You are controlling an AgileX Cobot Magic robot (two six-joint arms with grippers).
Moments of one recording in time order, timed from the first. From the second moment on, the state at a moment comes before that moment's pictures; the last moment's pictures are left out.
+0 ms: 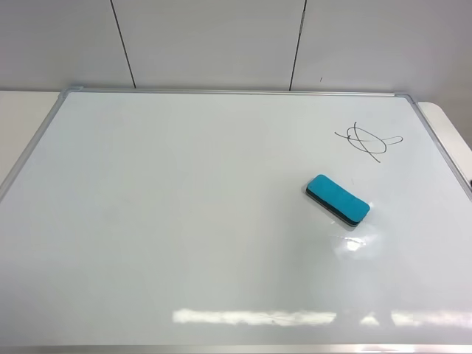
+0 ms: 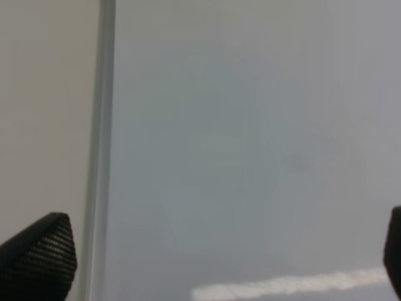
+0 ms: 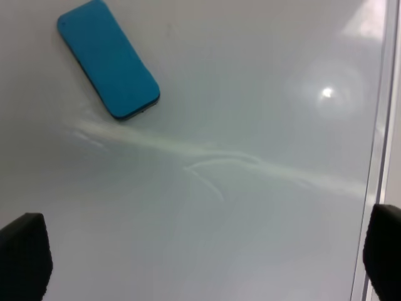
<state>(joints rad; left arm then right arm) -0.05 -0.01 -0.51 0.00 1.06 0.05 0.03 0.77 -0.75 0.14 1.02 -0.40</state>
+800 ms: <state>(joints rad) -0.05 -0.01 -0.51 0.00 1.06 0.05 0.30 1.64 -0.93 0.24 0.62 -0.73</state>
